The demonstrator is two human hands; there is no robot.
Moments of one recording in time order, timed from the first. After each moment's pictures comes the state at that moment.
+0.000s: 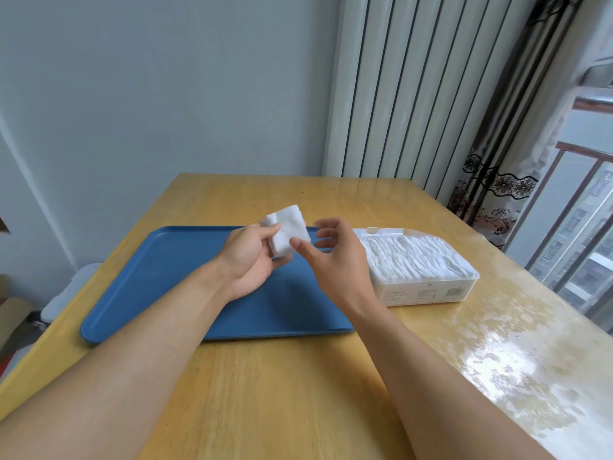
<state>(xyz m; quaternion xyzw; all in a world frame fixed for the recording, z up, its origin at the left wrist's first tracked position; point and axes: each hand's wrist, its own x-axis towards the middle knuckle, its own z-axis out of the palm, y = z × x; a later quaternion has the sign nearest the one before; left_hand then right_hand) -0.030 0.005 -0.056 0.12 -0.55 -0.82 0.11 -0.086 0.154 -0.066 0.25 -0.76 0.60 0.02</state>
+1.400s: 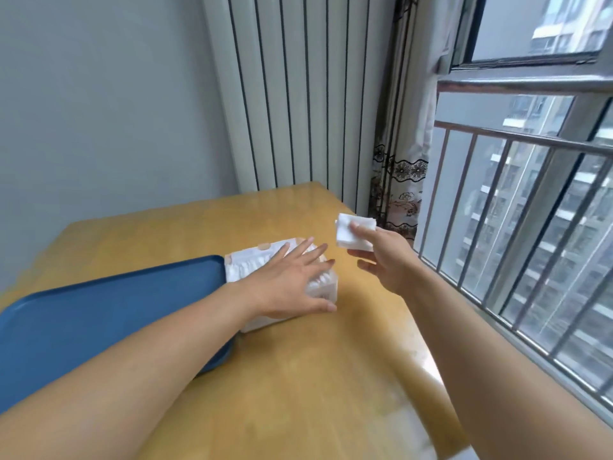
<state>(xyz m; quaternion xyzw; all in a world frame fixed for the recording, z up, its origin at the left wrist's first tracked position) -0.147 0.207 -0.038 -0.15 -0.99 -0.02 -0.02 -0.233 0.399 -0.035 0.04 -0.66 0.74 -0.15</state>
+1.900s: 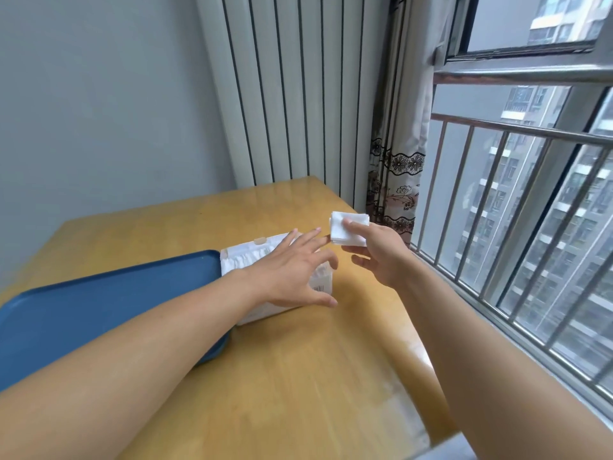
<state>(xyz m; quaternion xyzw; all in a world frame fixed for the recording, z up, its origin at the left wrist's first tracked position) -0.155 0.218 -0.034 -0.21 -0.98 -0.04 0.02 -0.234 0.401 -0.040 0.03 -0.65 0.74 -0.16</state>
